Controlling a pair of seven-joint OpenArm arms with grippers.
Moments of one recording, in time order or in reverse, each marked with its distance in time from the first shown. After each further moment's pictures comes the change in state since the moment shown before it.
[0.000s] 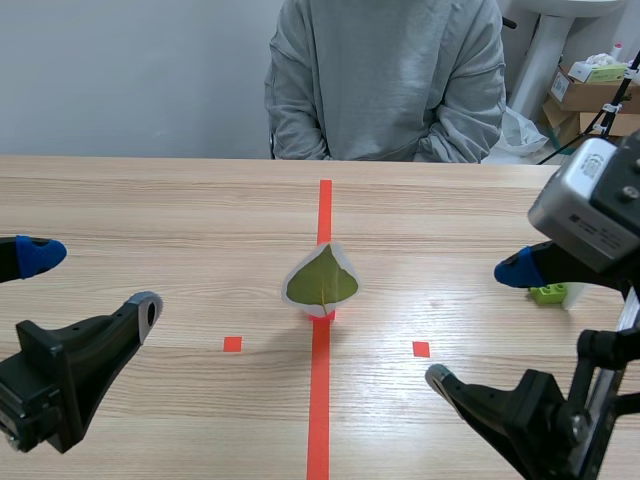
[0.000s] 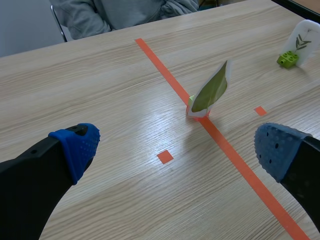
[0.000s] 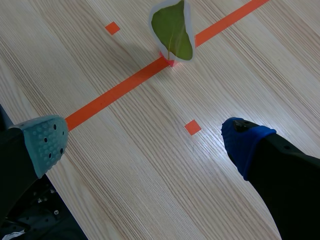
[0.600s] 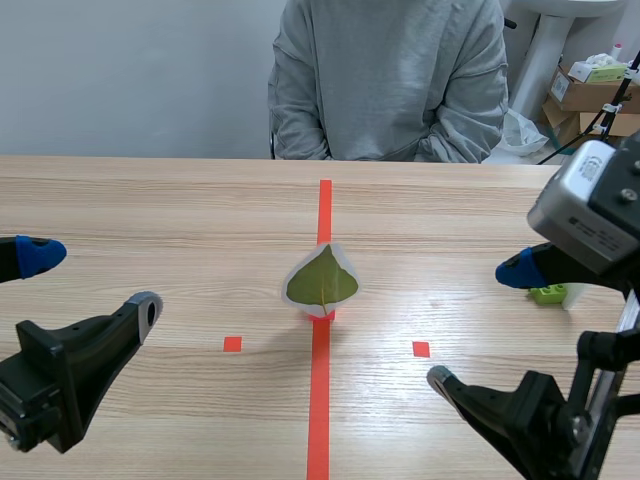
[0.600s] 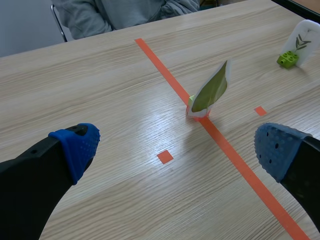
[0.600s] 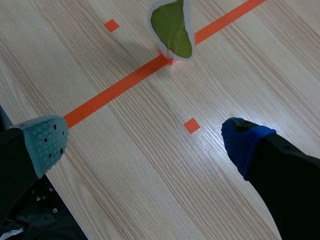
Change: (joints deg) left arm 0.0 0.0 0.0 0.0 0.0 0.0 0.0; right arm 0.0 0.0 0.0 0.0 -0.4 0.0 -0.2
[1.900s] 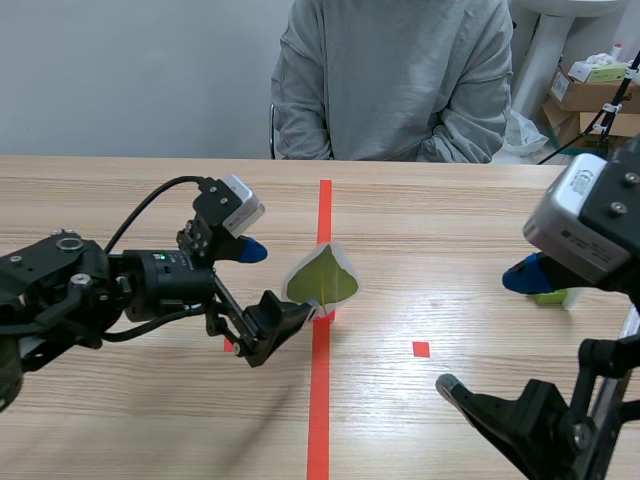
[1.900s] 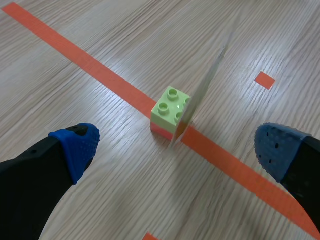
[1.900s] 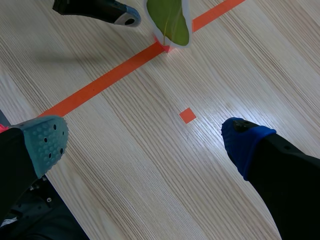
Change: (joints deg) left arm -56.4 5.0 39.8 -50.9 9.0 -8.0 5.1; right arm 0.0 0.0 0.0 0.0 -1.9 0.0 -1.5
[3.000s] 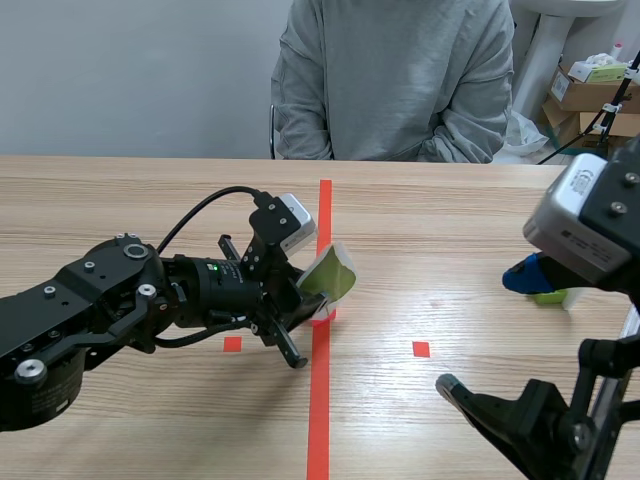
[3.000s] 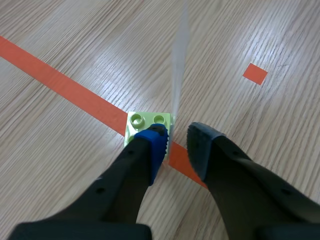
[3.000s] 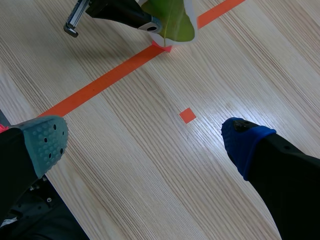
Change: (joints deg) left arm -1.1 6.5 0.9 -2.5 10.4 0.4 0.4; right arm 0.0 0.0 0.0 0.0 0.0 0.0 0.0
